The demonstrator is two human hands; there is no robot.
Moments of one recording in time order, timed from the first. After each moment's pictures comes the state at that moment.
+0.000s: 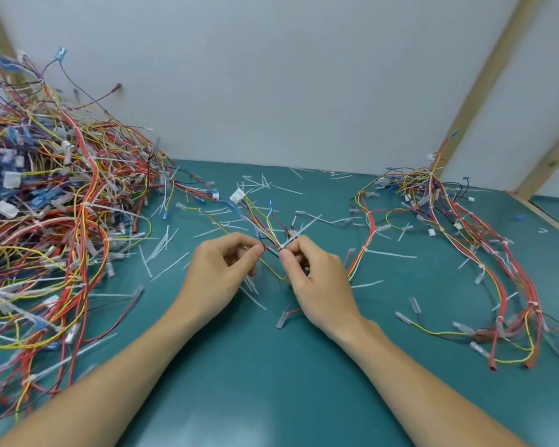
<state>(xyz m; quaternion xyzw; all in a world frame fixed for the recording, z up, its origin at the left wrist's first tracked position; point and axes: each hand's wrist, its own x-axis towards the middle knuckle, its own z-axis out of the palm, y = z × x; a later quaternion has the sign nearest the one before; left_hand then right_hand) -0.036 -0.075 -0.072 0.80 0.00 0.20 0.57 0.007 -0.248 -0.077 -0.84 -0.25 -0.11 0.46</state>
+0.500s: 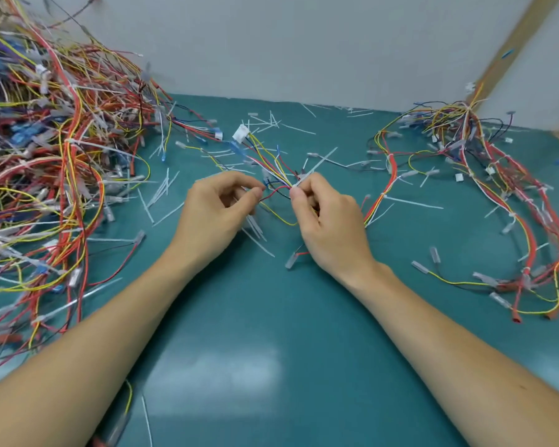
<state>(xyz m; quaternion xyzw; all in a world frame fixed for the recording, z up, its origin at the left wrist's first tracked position) -0.034 -0.064 -0.074 0.81 0.02 0.21 0.55 0.011 -0.245 -0.077 -0.85 -0.26 -0.14 0.44</state>
